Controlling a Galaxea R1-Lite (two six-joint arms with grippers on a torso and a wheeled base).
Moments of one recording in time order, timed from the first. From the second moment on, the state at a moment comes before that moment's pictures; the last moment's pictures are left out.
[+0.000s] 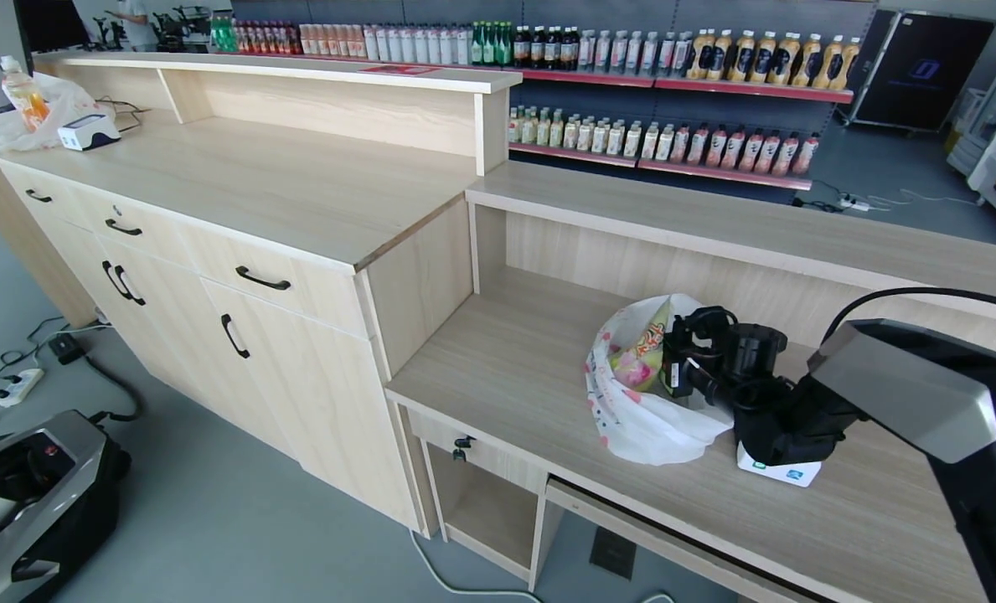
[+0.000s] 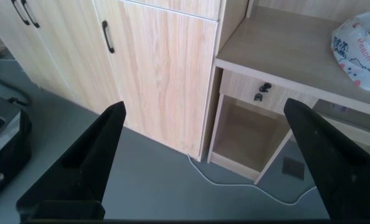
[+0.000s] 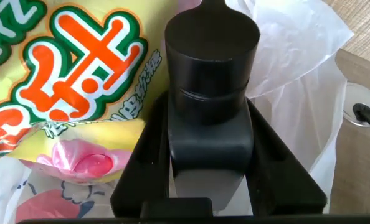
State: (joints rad) left arm 0.00 0.00 0.00 0.00 -0.02 -0.01; right arm 0.12 2.54 -1.24 -1.14 -0.03 -0.12
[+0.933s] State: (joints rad) left arm 0.00 0.00 0.00 0.00 -0.02 -0.01; right arm 0.10 2.57 -1.25 -1.16 -0.01 -0.12
